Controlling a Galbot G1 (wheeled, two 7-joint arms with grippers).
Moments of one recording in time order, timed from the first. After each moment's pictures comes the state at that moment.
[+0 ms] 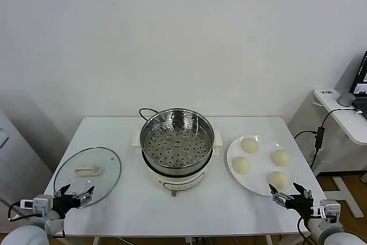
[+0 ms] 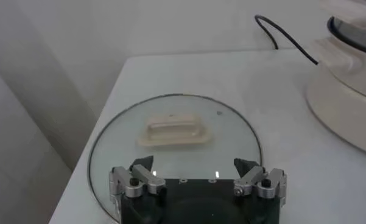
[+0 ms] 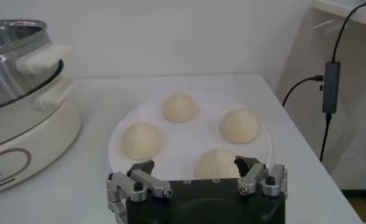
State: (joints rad) left arm 1.55 -0.84 -0.60 -1.92 -0.72 0.44 -0.18; right arm -1.67 0.91 0.75 2.00 0.71 -0.38 0.06
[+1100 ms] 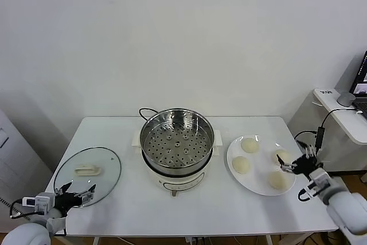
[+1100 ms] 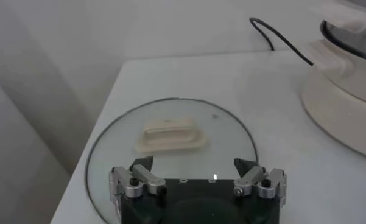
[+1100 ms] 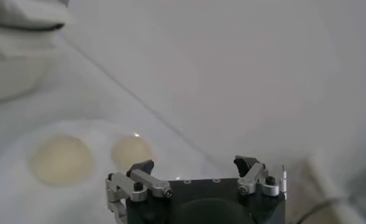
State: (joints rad) left arm 1.53 -0.84 -0.59 -1.94 -0.70 0.46 -0.18; right arm -1.22 0.66 0.54 1.69 -0.06 -0.13 -0.23
